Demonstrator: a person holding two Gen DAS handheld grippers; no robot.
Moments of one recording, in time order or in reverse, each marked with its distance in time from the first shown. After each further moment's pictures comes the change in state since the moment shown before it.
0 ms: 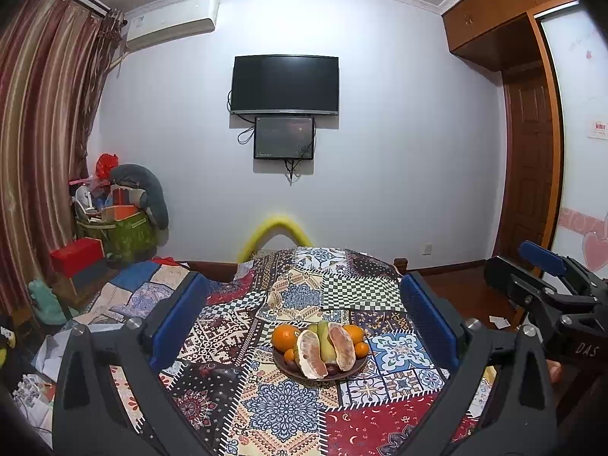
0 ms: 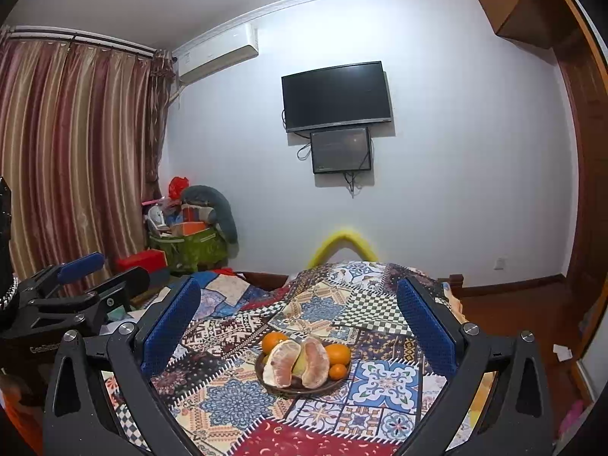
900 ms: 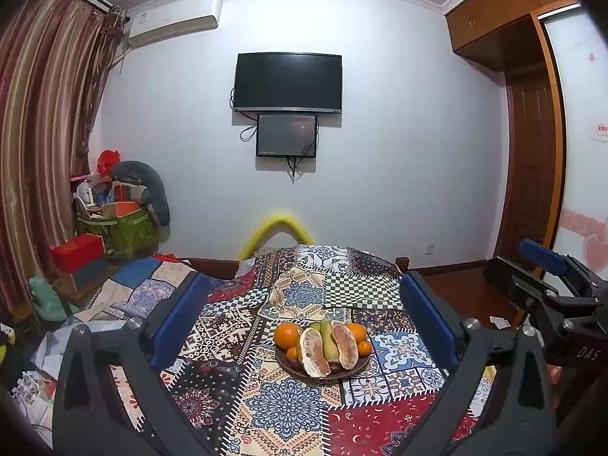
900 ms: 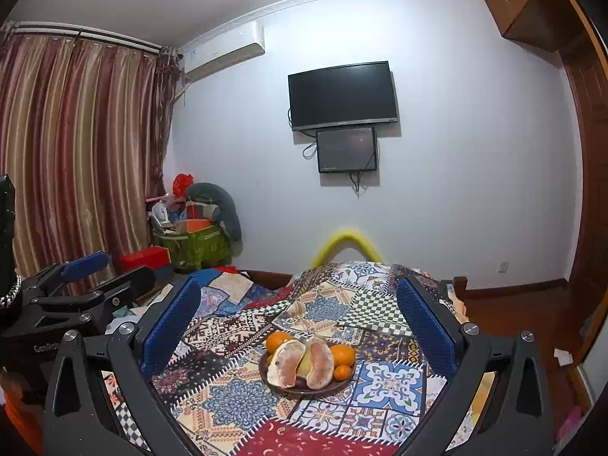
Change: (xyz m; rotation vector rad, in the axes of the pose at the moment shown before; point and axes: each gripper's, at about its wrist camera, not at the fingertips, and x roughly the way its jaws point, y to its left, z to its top) left arm 0.002 0.010 -0.003 -0.010 0.009 0.004; right arm 0.005 0.008 -0.002 -0.016 0.001 0.016
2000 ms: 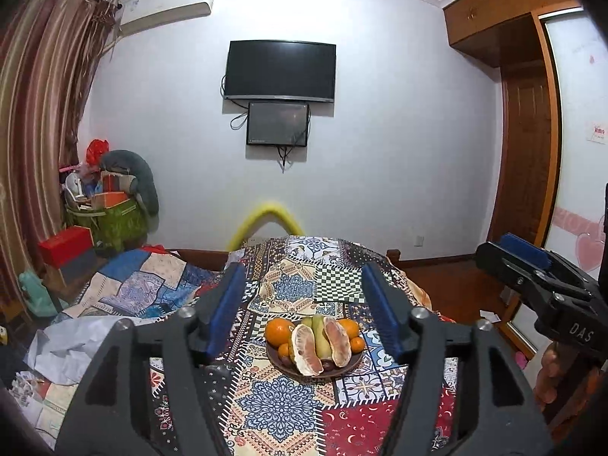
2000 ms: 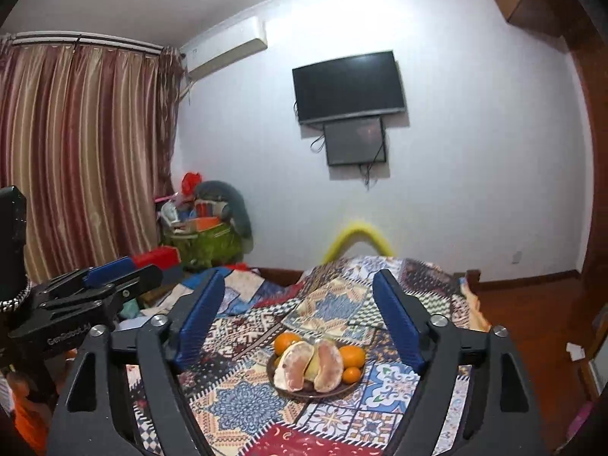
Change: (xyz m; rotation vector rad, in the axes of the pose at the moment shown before) left arm 0.018 0.005 0.008 -0.012 0.045 -0.046; right arm 0.012 -0.008 0.005 0.026 0.021 0.040
